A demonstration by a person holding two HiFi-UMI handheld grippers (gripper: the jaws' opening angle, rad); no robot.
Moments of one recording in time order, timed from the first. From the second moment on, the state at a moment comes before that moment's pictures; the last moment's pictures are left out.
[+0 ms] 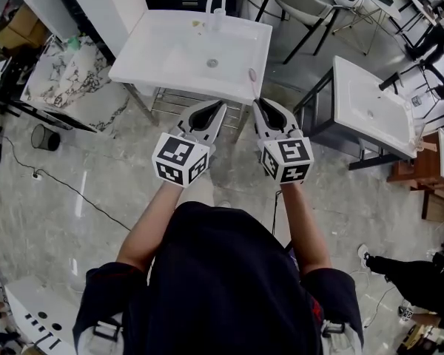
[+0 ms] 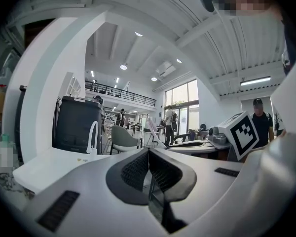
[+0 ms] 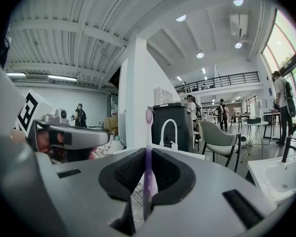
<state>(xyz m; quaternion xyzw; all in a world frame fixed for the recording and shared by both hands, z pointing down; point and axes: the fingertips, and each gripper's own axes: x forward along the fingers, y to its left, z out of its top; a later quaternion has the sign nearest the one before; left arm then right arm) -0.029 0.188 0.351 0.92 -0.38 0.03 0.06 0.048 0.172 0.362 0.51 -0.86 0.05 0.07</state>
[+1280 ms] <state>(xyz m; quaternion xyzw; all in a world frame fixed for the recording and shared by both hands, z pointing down) -0.022 0.028 0.363 0.92 -0.37 0.05 0.09 0.052 0.016 0.373 0.52 -0.85 0.08 0.06</state>
